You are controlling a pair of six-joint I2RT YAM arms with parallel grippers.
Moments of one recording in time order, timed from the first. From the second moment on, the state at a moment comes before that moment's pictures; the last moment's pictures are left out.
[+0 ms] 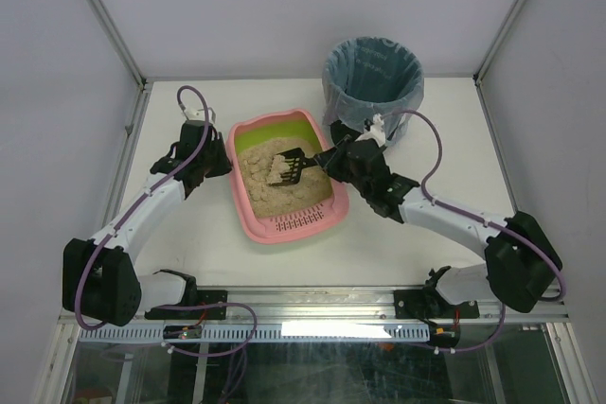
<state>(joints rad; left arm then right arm) -0.27 1.25 0.89 -0.38 -0.09 -0.39 0.77 1.36 0.82 0.12 0.25 1.02</state>
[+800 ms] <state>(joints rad) -0.27 1.04 0.87 -0.30 -0.07 -0.41 0.70 1.03 0.42 0.48 0.24 1.23</state>
